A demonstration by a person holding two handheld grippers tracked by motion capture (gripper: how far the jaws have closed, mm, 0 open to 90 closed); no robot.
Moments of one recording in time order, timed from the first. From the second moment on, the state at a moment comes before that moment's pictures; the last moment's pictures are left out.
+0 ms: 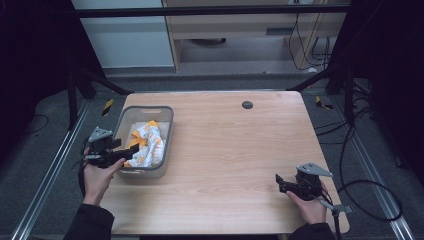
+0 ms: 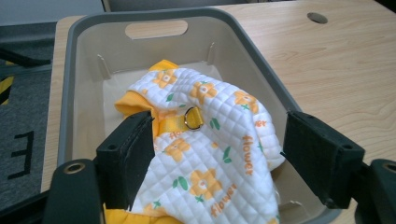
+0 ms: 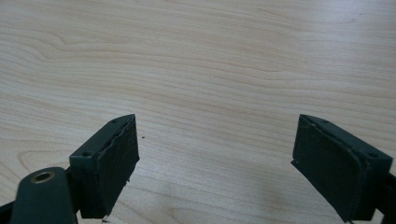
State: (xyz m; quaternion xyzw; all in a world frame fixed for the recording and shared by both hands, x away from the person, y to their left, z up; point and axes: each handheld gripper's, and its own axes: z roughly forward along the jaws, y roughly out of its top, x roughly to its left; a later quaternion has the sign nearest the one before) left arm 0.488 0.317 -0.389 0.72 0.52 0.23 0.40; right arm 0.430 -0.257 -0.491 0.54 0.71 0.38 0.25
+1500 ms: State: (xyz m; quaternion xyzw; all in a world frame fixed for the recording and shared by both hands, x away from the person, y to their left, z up) left arm 0.531 0.280 -0.402 0.78 0.51 0.18 0.31; right arm 0.431 -0.254 -0.493 0.54 0.72 0.37 0.24
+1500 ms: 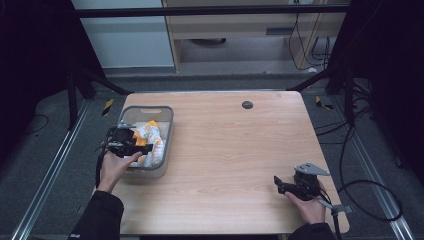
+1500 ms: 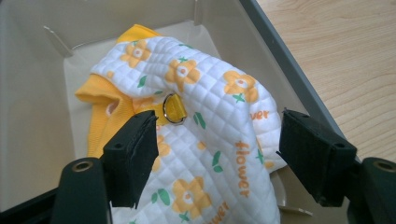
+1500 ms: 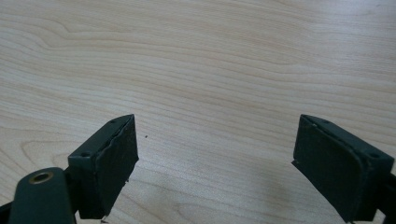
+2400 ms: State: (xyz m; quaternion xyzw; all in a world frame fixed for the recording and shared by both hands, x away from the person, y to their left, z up) left arm 0.548 0.262 -0.424 0.81 0.51 0.14 0.25; right arm 0.432 -0.251 -0.495 0.53 0.73 0.37 0.23
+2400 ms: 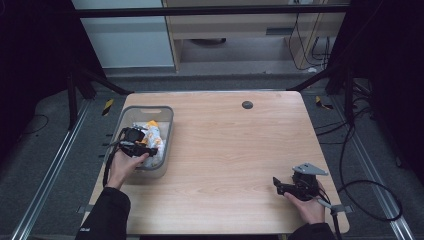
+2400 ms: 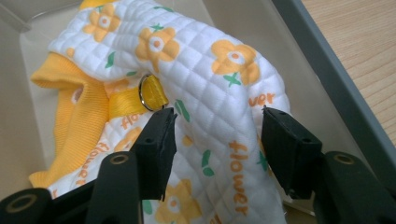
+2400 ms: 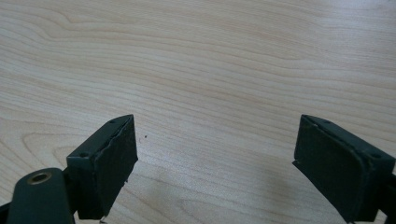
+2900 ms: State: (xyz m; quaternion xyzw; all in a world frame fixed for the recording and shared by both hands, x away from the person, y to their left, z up) left arm 0.551 0.262 -0.430 0.81 0.52 0.13 0.24; right arm 0.431 -0.251 -0.495 0.53 0.73 0.36 0.23
